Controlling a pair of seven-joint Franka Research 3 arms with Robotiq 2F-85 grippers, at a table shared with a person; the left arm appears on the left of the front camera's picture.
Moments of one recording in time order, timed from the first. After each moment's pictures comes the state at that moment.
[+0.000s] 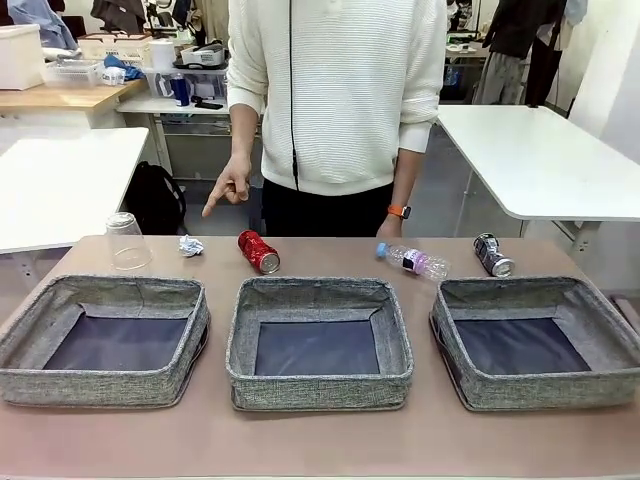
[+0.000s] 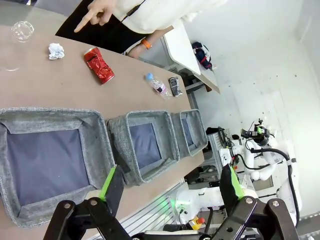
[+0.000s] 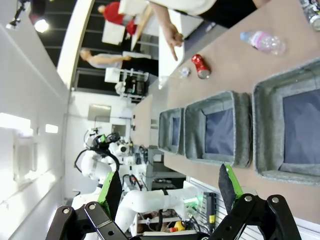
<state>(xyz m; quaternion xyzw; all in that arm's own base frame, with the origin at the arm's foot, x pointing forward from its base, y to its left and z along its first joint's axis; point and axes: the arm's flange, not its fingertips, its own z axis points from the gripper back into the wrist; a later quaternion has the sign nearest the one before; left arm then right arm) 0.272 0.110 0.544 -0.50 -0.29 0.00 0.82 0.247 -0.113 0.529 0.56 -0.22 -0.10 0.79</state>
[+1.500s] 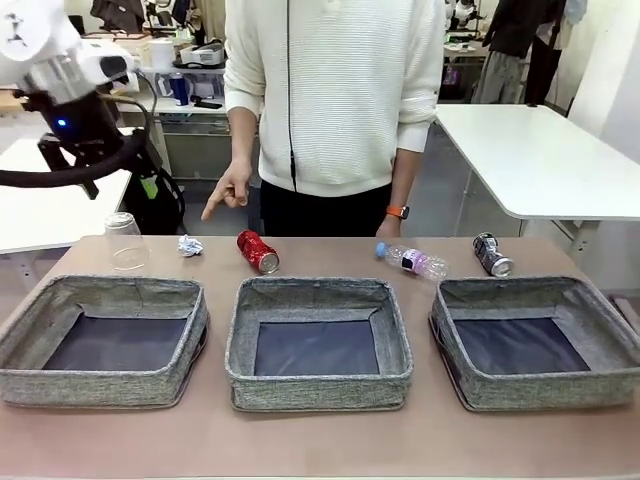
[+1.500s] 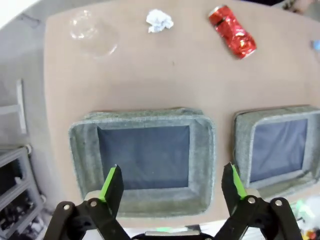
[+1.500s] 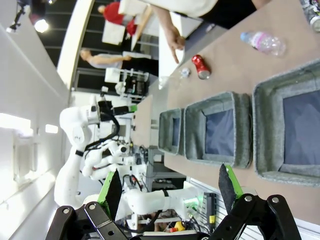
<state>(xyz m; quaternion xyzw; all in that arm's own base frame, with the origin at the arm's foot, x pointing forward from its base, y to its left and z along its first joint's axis) 0.445 -0.106 0.559 -0.03 -0.11 -0.03 0.99 0.249 -0.114 0.530 0.56 -0.22 -0.10 0.79</state>
